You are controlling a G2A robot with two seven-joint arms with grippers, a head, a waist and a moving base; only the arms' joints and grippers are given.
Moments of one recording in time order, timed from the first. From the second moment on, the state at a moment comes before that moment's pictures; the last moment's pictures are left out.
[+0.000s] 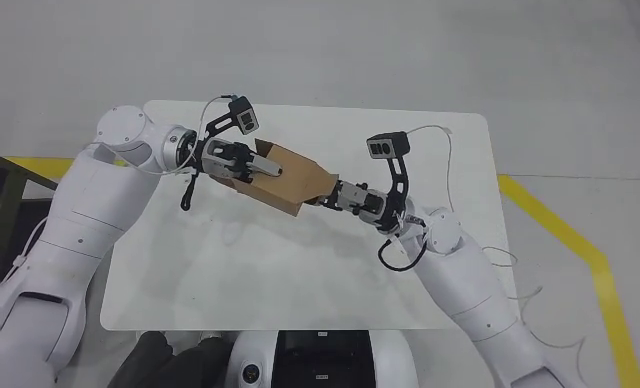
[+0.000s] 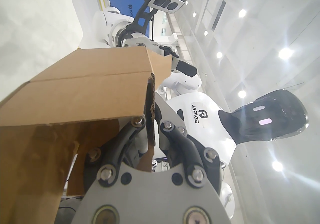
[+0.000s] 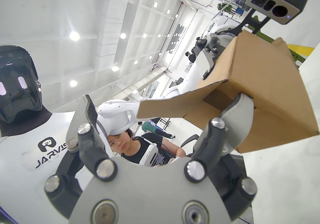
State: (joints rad) left arm 0.73 -0.84 -0.97 -1.32 -0.89 0.00 -1.51; right arm -1.09 -1.35 0.98 -1.49 0.61 -0.65 0.92
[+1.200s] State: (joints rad) left arm 0.76 -0.86 -1.03 -1.32 -0.88 0.03 -1.53; right arm -1.09 -1.35 0.97 -1.49 0.63 -0.65 0.96
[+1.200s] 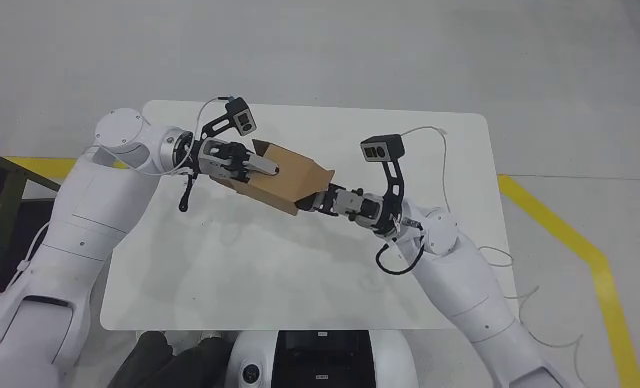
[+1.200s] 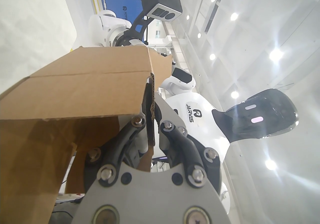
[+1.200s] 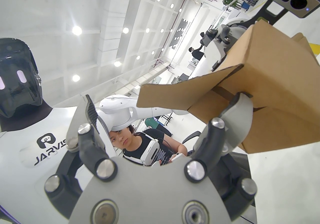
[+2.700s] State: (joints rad) left arm 0.76 -0.88 -1.06 -1.31 -0.88 0.06 -1.54; right arm -1.17 -1.31 1.11 -1.61 0.56 -0.56 0.93
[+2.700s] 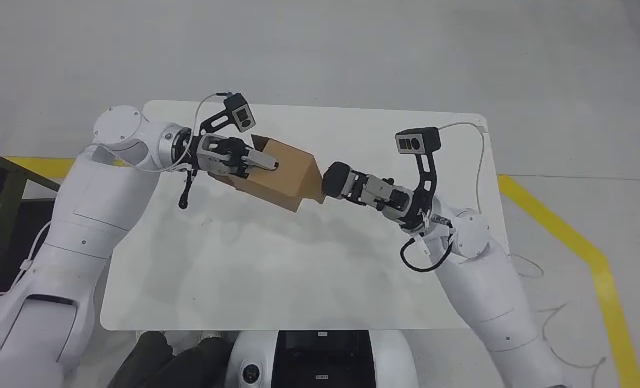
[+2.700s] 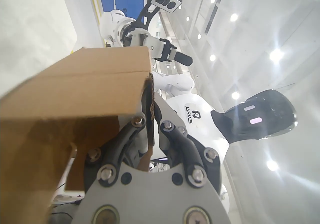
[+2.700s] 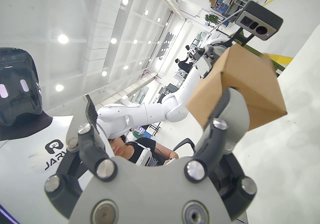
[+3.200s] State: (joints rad) left arm 0.76 -0.88 -1.04 -1.29 -0.92 0.07 -1.54; right arm -1.16 -1.31 1.07 -1.61 0.57 -0.57 0.94
